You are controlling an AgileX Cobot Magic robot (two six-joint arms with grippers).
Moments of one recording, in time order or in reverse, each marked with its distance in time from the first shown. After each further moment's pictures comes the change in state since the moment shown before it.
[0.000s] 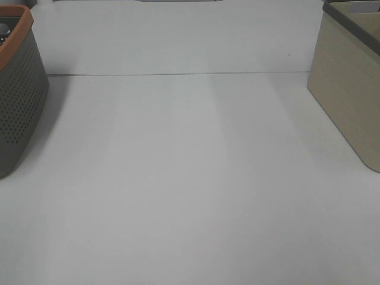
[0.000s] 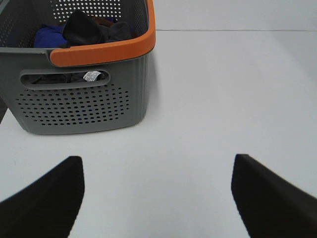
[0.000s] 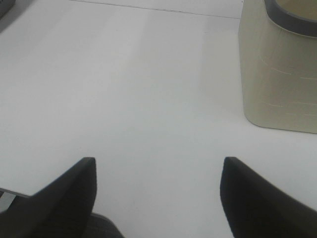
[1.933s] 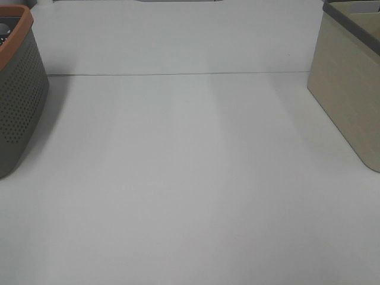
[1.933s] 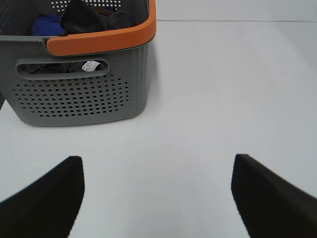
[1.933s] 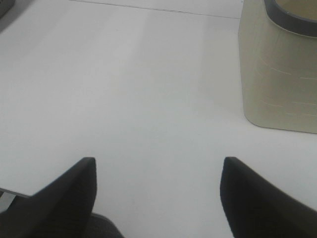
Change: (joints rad) left arm 0.000 0.000 0.023 0.000 0.005 -0.003; right arm 0.000 0.000 0.000 0.000 0.000 0.000
